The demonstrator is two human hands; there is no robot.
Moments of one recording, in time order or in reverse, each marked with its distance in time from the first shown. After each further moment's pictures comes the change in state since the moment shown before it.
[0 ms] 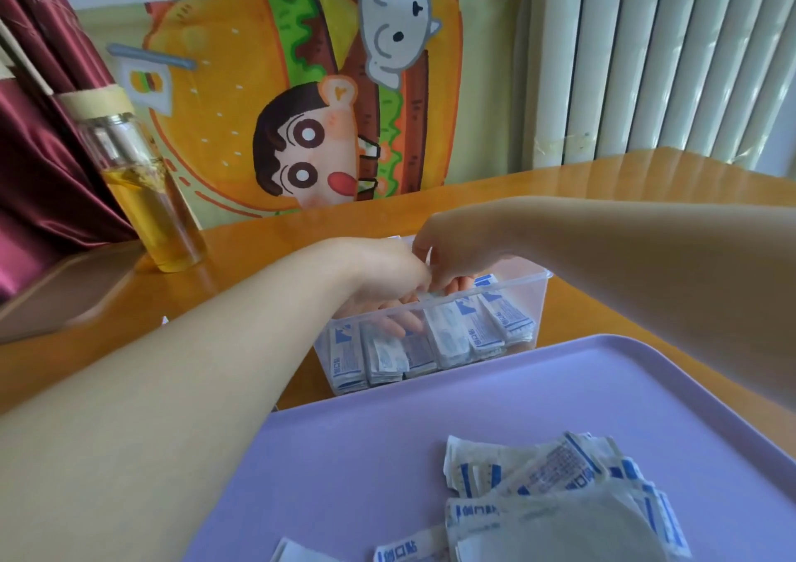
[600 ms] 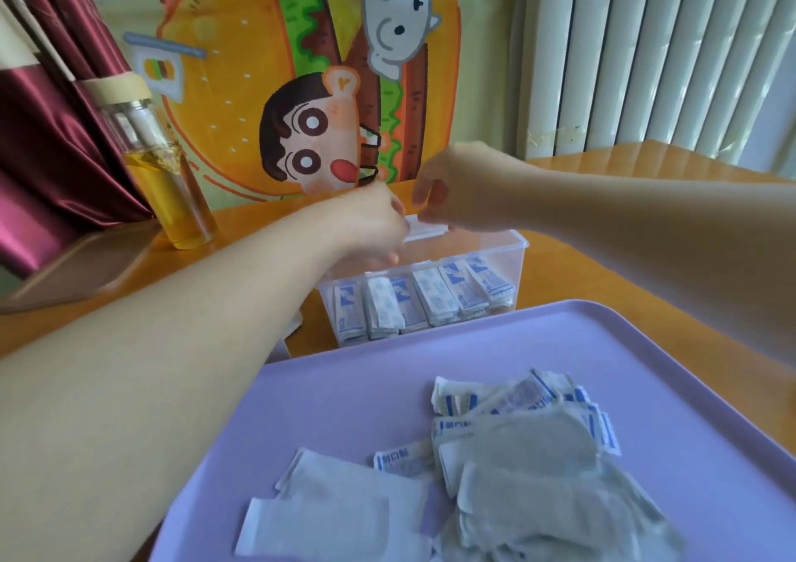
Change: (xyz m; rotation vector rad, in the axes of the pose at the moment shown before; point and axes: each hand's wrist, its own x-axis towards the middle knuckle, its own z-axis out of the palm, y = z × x) left_hand -0.030 0.007 -0.004 0.248 0.383 0.207; right_hand -0.060 -0.021 -0.009 -0.157 0.485 -0.086
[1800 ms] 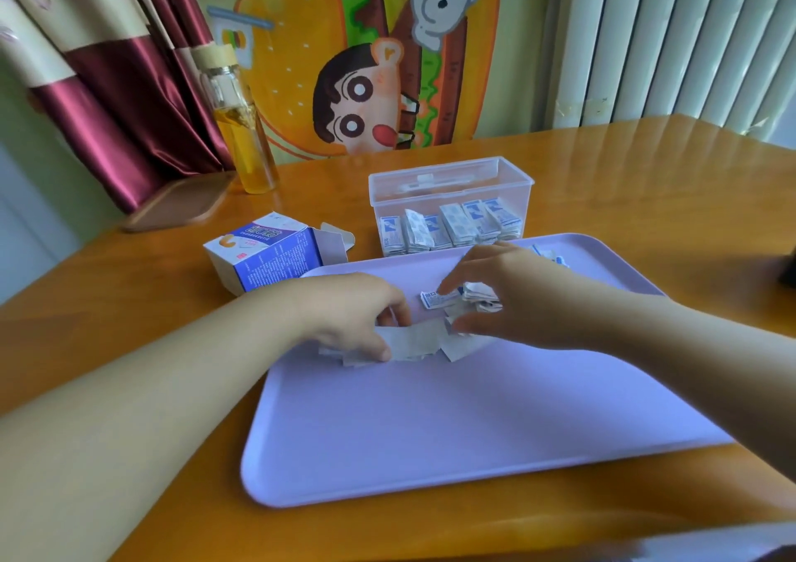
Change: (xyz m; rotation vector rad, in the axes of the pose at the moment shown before) left_hand -0.161 -0.061 0.019 0.595 -0.414 0.210; right_hand -0.169 -0.048 0.036 0.131 -0.163 -0.167
